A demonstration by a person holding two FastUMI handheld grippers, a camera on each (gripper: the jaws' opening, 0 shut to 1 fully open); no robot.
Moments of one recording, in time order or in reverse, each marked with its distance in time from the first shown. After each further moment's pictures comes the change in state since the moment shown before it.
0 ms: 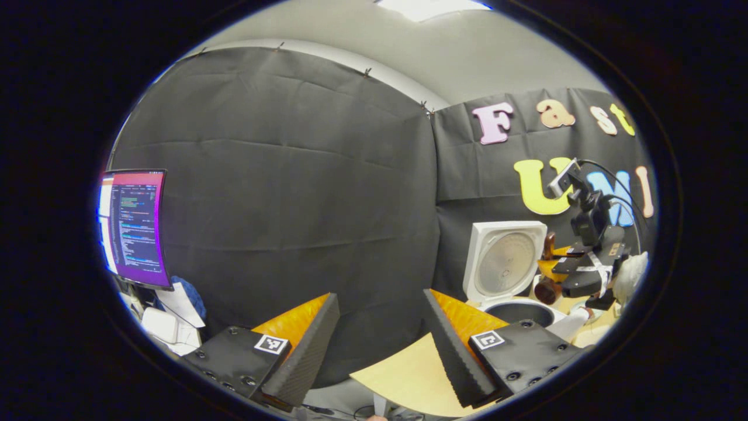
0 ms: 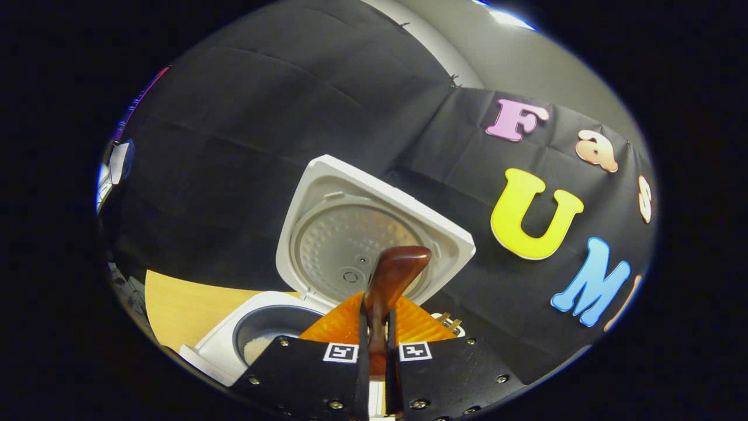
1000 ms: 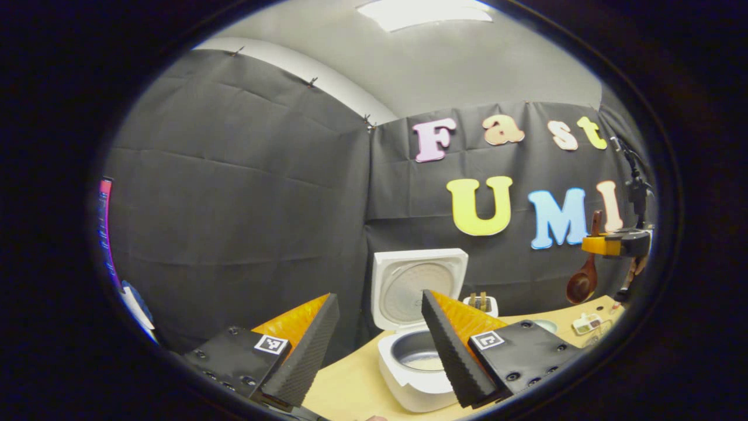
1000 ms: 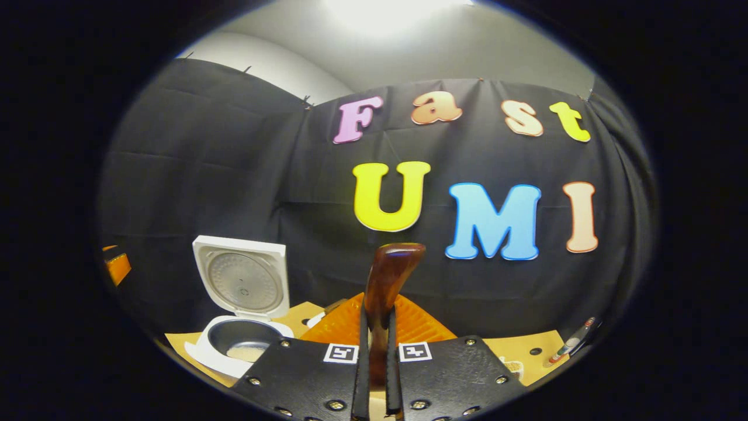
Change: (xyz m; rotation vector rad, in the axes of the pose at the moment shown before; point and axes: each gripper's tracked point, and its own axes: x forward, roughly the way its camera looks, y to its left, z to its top) left arm 0.005 -0.171 0.049 -0.023 -0.070 -0.318; right arm -0.200 -0.238 -0.080 0.485 -0.008 -0.368
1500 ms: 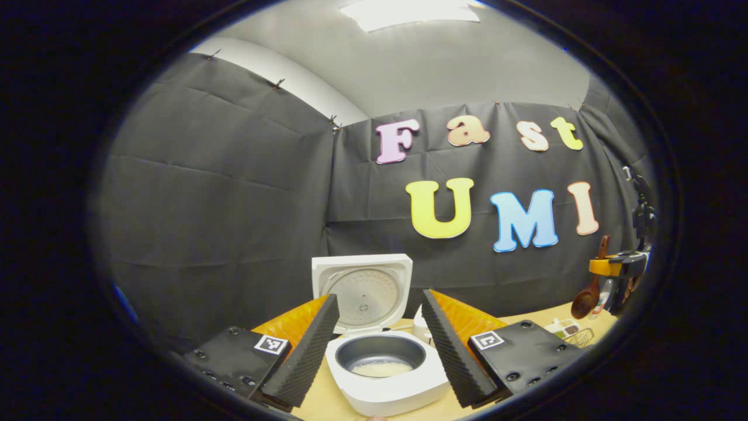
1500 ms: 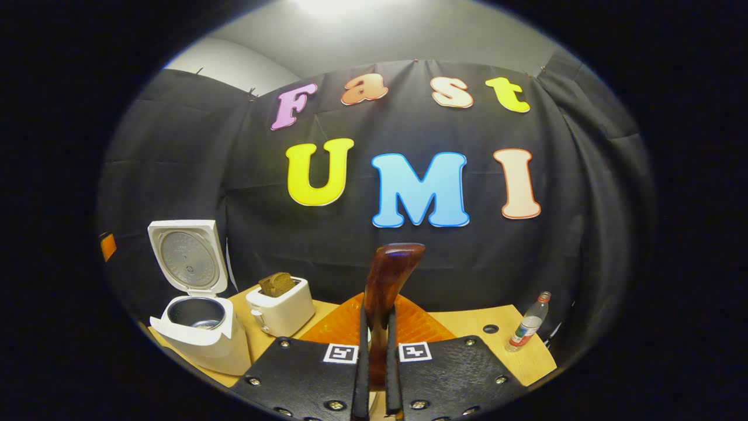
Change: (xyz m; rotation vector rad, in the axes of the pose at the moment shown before) left arm 0.000 -0.096 0.009 0.005 0.000 -0.126; right arm -0.054 -0.137 -0.060 0.077 0.102 -0.199
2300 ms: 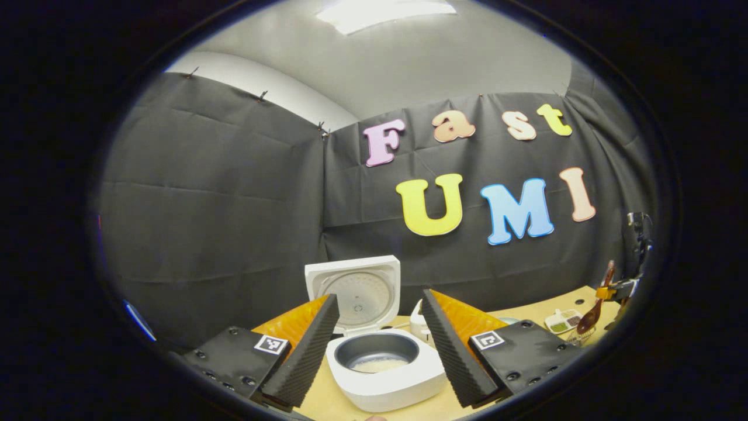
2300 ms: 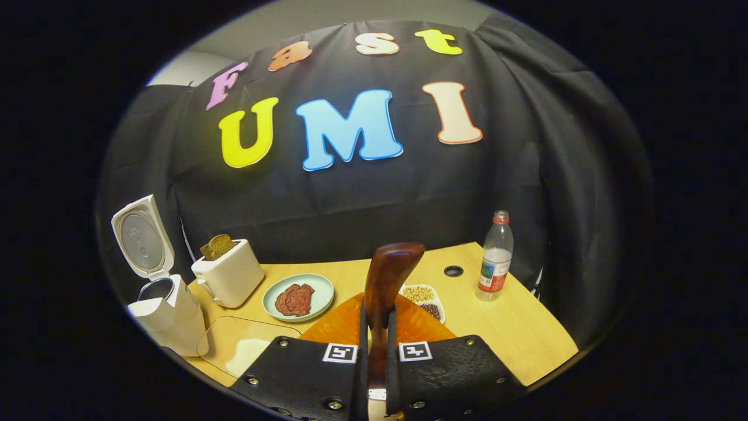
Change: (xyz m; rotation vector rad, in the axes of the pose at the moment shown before) left arm -0.025 -0.020 0.019 0.093 -0.003 0.026; right arm 0.001 -0.095 -0.135 0.199 0.215 -0.176
